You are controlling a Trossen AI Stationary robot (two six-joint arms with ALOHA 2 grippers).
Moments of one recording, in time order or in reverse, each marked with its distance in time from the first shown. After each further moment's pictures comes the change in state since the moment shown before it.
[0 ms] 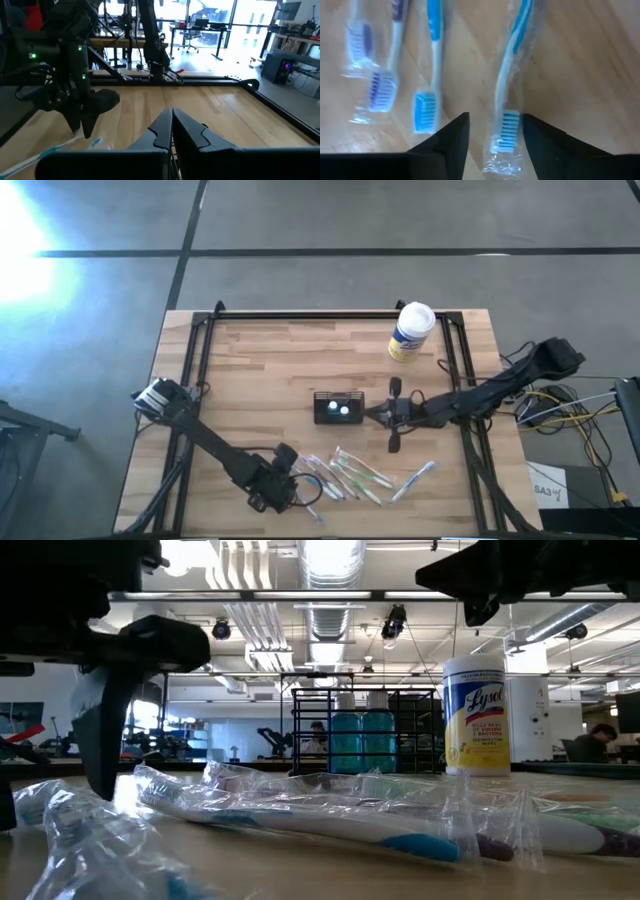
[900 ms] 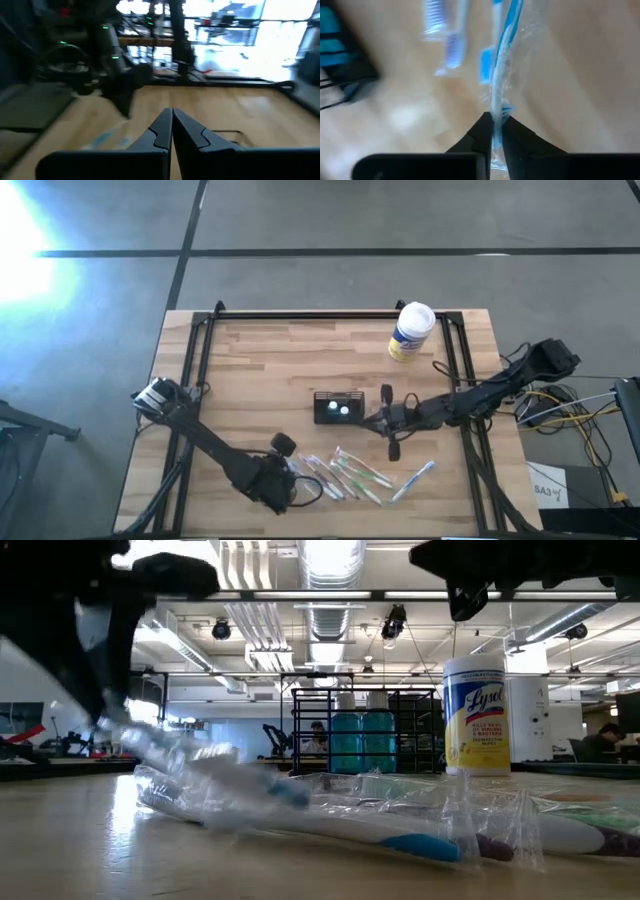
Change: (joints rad) left arm -0.010 -0.010 0.173 -0.367 -0.200 0.014; right arm 0.000 0.059 0.053 0.002 -0.155 0.048
